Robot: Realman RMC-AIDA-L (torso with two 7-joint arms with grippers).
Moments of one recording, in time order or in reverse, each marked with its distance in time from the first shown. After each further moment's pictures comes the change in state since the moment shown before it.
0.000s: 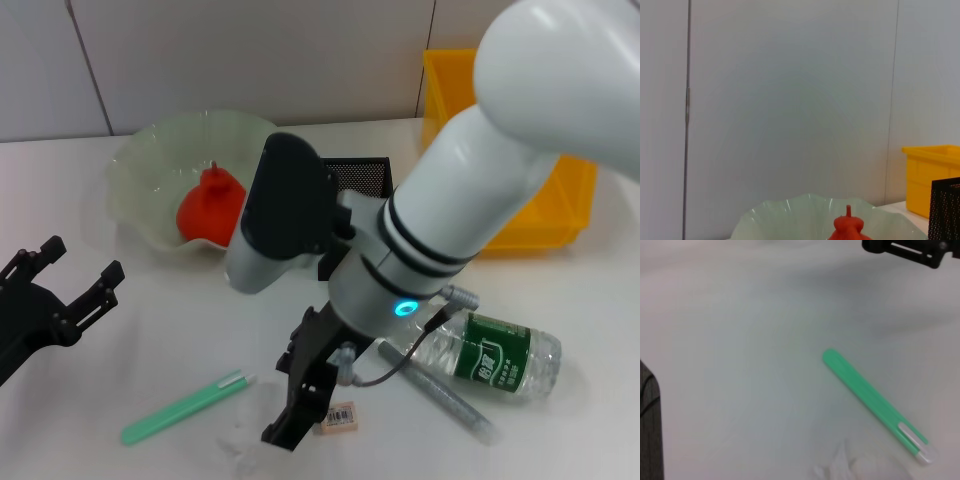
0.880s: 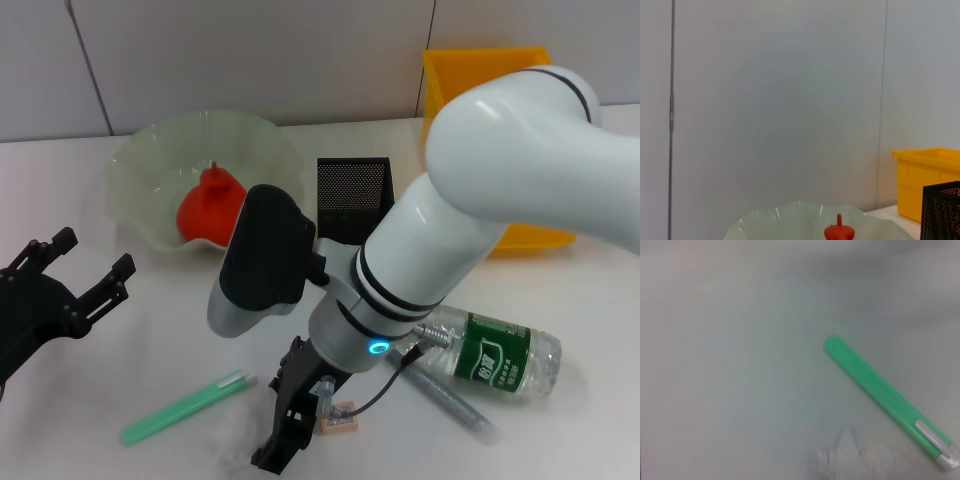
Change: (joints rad) left arm -0.024 0.000 0.002 -0.002 0.011 0.002 -0.001; right arm 0.030 0.003 -0.161 -0.146 0.063 0.192 0.020
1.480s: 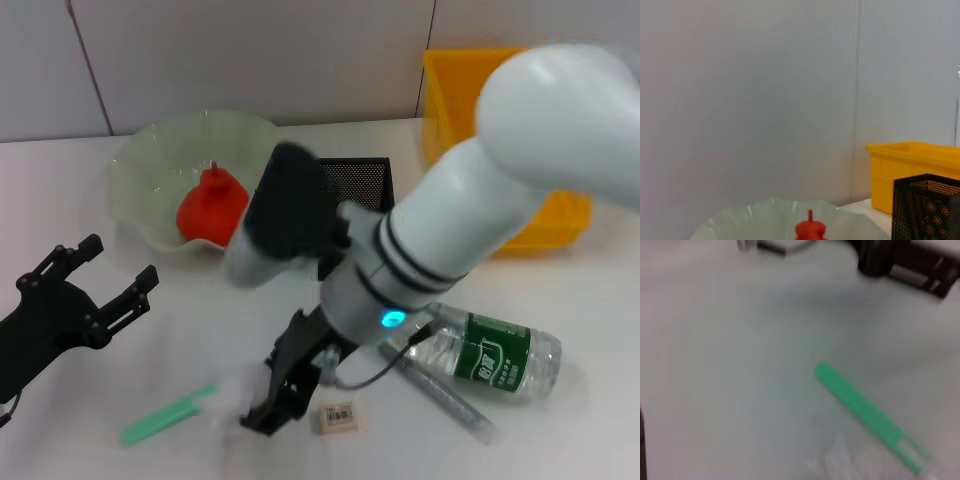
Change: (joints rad) left arm -0.004 0.000 0.058 0.004 0.004 0.010 -0.002; right arm -0.067 -0.009 0.107 0.099 -0.002 -0.043 -0.001
